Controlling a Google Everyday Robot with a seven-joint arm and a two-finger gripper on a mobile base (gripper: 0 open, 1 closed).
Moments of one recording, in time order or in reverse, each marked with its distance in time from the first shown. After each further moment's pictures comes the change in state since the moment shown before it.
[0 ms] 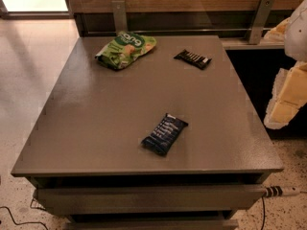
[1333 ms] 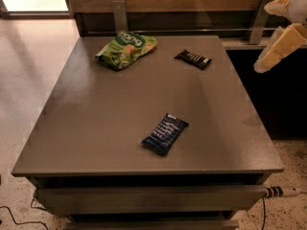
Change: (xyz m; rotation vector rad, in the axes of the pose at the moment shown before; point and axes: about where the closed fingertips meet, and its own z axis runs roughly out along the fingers) arm 0.010 -0.145 0.035 0.056 -0.374 0.094
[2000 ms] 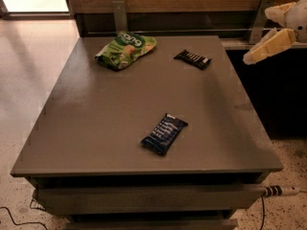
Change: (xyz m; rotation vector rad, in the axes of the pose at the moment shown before) arm 0.009 -0.041 0.030 0.059 -0.285 0.152
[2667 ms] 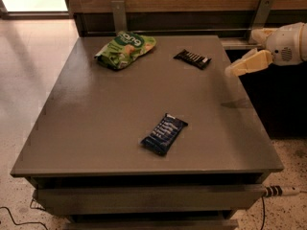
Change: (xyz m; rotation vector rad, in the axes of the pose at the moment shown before) arm 0.025 0.015 0.046 0.029 -0.098 0.122
